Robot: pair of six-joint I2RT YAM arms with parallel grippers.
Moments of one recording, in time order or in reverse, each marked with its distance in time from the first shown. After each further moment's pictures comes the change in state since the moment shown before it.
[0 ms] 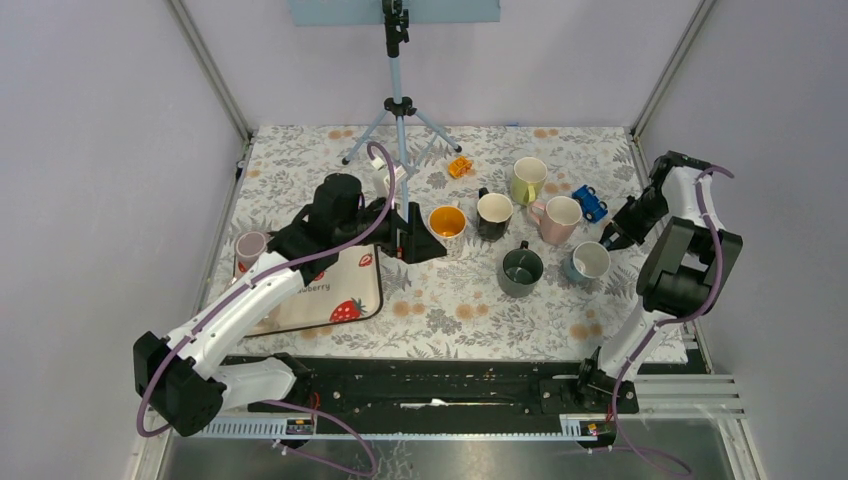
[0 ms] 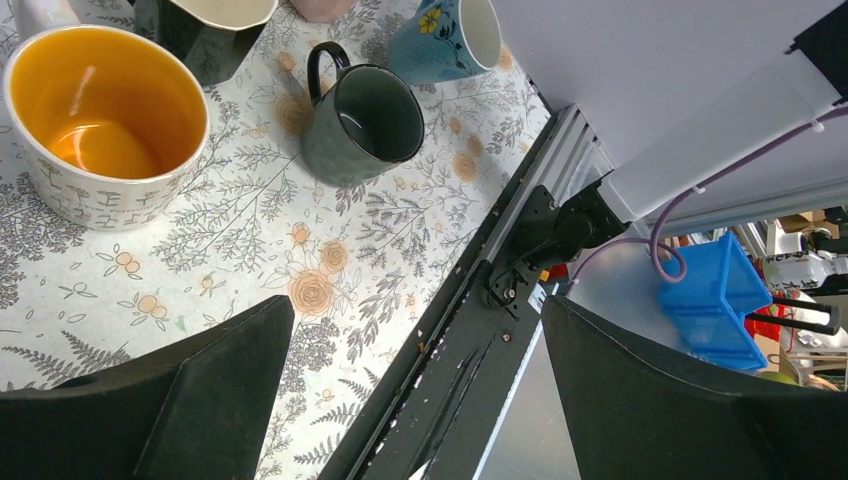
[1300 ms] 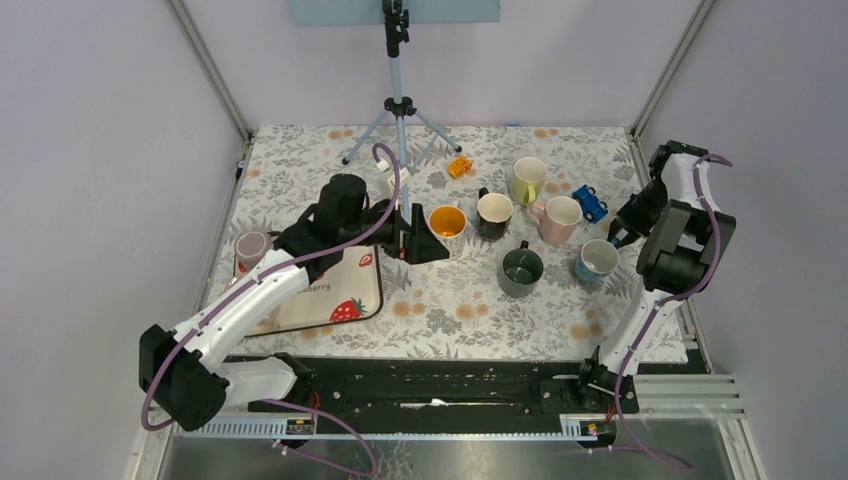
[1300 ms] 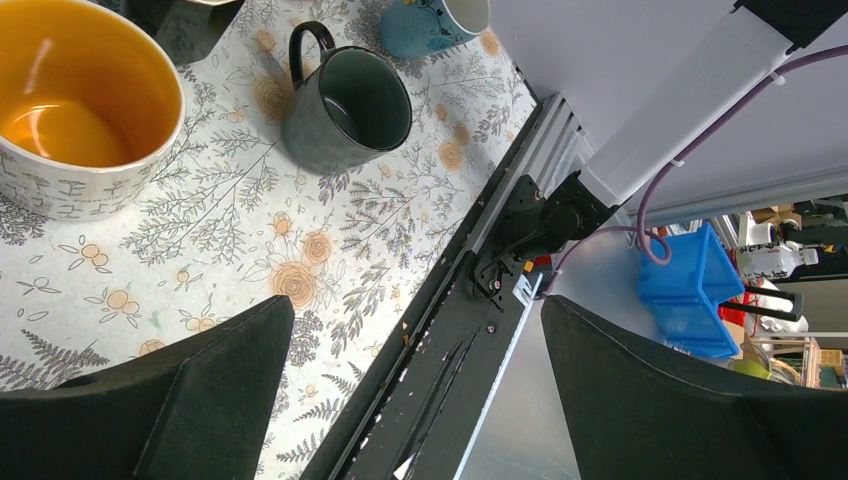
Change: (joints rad) left arm 0.000 0.029 -0.013 0.024 0.042 -0.034; right arm 0.000 0.211 0.241 -0.154 0.139 0.022
